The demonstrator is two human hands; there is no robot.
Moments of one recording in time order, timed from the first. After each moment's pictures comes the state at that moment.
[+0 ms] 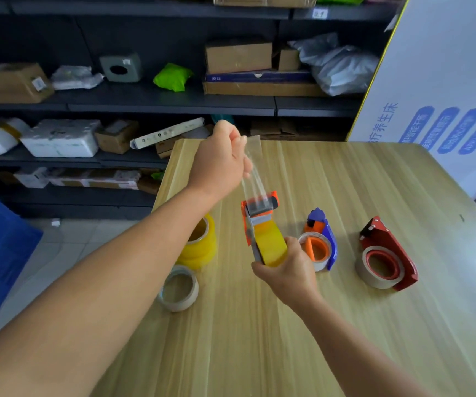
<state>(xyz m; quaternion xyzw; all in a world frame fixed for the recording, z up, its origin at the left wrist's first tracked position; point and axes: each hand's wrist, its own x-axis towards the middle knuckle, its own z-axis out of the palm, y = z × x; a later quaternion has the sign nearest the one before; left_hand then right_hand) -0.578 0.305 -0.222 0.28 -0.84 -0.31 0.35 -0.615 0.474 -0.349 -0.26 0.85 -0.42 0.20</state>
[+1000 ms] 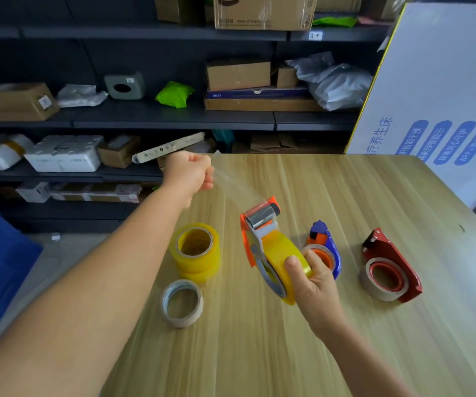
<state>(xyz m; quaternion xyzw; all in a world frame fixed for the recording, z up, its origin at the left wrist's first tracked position) -0.557 0.250 -0.224 0.43 -0.65 -0.54 0.32 -0.608 0.498 -0.321 -0.26 0.71 -0.62 0.23</state>
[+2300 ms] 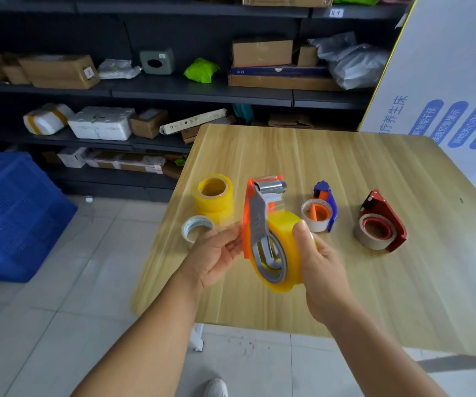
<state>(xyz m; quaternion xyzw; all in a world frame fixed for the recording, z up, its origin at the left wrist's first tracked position) -0.426 0.434 -0.344 0.25 -0.36 -0.87 0.22 -0.520 0.590 -0.286 -0.19 0.66 -0.64 0.35</state>
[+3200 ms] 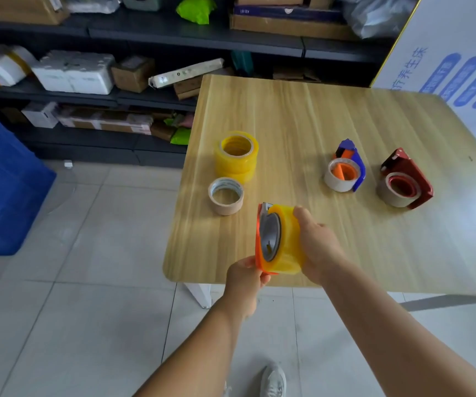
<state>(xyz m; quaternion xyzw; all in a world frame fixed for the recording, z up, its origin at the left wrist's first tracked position) -0.354 0.477 -0.431 0.48 -0.35 -0.80 0.11 -0.457 0.518 -0.334 0.07 0.77 -0.50 0.38</state>
